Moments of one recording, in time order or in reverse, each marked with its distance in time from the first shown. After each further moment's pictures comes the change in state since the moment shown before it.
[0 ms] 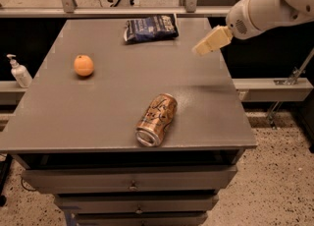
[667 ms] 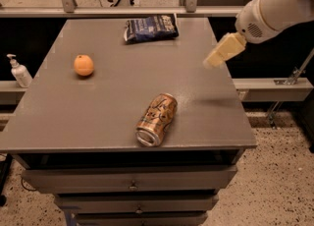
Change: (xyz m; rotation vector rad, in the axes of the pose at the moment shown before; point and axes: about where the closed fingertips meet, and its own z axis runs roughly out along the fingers) arm 0.024 0.029 -0.042 -0.042 0.148 -0.103
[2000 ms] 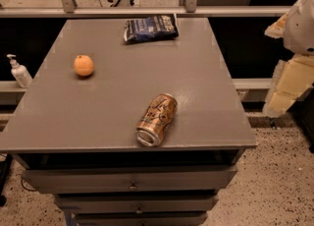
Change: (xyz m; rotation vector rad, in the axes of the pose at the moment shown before) arm 0.059 0.100 -0.134 -0.158 0.352 -0.312
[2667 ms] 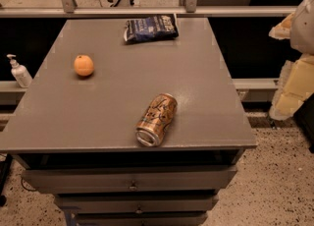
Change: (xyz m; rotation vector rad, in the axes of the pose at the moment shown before) arm 0.005 0.006 -0.008 -0.021 0.004 0.003
